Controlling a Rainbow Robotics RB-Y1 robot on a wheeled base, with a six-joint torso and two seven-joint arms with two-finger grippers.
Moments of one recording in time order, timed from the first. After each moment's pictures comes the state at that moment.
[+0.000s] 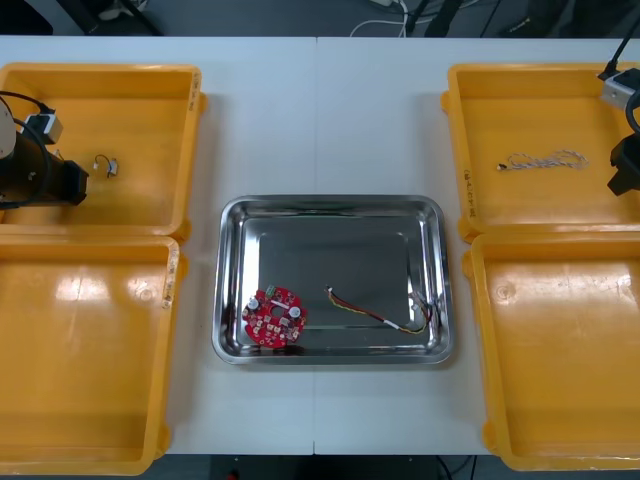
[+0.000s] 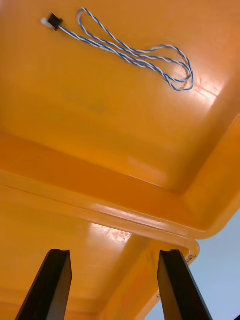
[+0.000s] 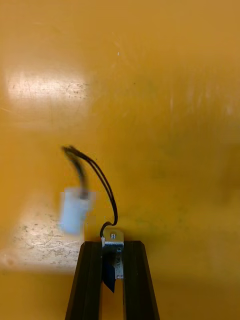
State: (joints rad) right arm -0.72 -0.86 0.03 -1.60 -0.72 1.91 1.77; left arm -0.73 0.77 -0.14 -1.01 0.72 1.21 -1.56
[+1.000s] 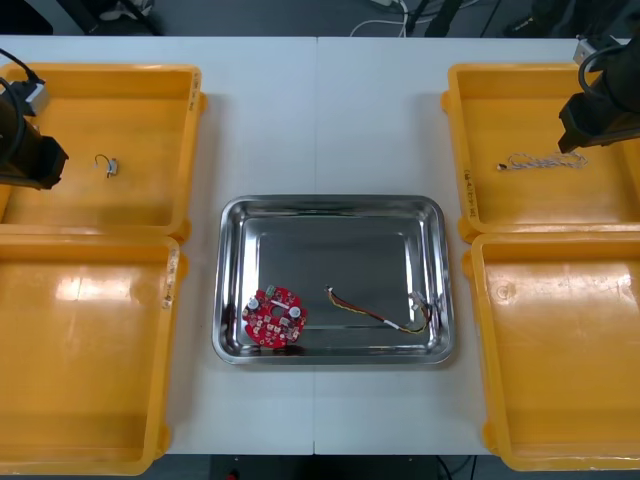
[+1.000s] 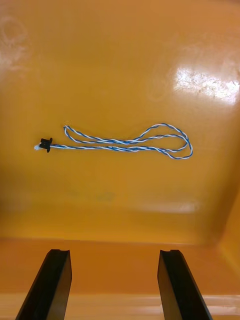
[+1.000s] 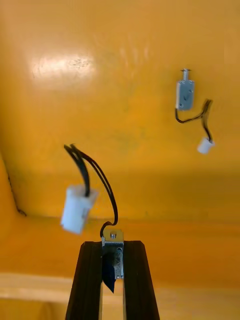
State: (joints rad) right arm -0.95 -0.59 -0.11 -1.21 -0.40 1.78 1.71; left arm -0.73 0.77 0.00 -1.38 0.59 1.72 -1.56
